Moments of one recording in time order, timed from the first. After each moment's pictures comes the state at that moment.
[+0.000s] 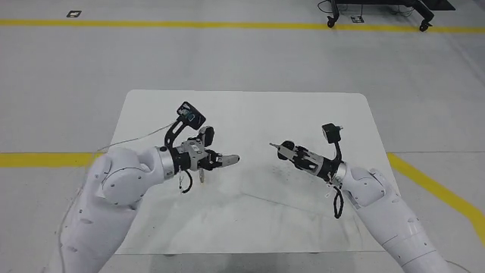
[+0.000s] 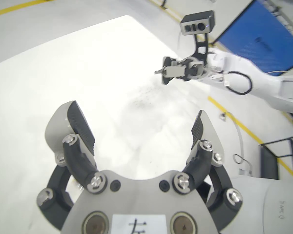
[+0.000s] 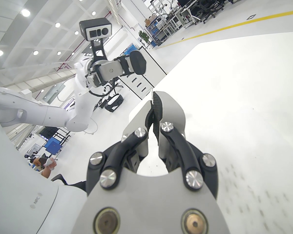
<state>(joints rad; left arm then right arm) 1.37 -1.03 -1.35 -2.08 0.59 -0.24 -0.98 -1.31 -1.05 1.15 -1.35 -0.04 -0.91 0.47</state>
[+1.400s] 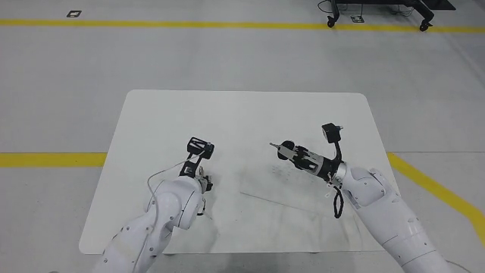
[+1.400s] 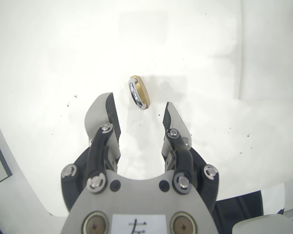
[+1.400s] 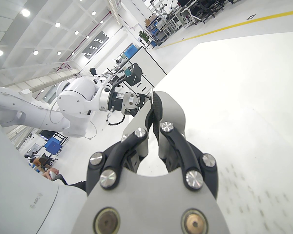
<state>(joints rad) 1.32 -1.12 -0.98 -1.98 1.35 0.30 -1.30 -1.31 -1.05 1.15 -1.35 -0.04 -0.91 0.47</state>
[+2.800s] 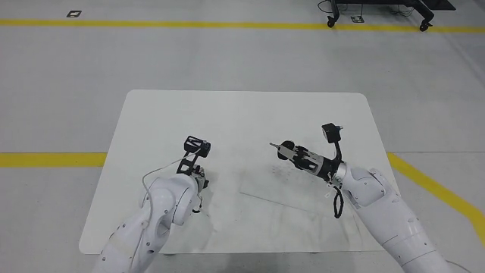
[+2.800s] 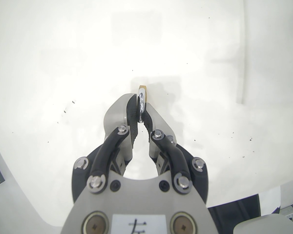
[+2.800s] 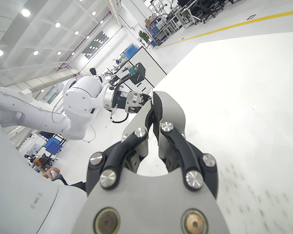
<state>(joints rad) 1.35 -1.16 -1.05 -1.96 1.33 0.23 -1.28 -1.31 -1.05 1.15 -1.35 -0.04 -0.91 0.47</state>
